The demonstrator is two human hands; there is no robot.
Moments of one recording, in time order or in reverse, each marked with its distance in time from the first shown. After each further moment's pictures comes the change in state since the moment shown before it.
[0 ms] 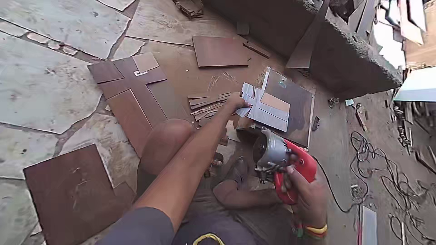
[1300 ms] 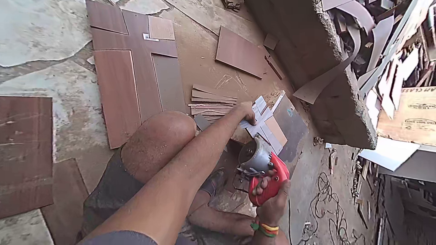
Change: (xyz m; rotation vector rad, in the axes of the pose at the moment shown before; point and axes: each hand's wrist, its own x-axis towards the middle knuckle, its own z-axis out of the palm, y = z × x) left_hand 0.004 0.013 -0.026 0.148 -0.090 -0.019; right_hand 0.057 0.074 0.043 0.049 -0.063 0.043
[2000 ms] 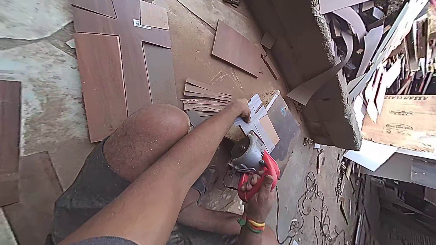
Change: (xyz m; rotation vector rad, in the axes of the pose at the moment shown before) left_hand -0.009 0.007 -0.002 0.053 0.006 0.004; right_hand -0.005 0.007 0.008 -0.034 0.086 -0.039
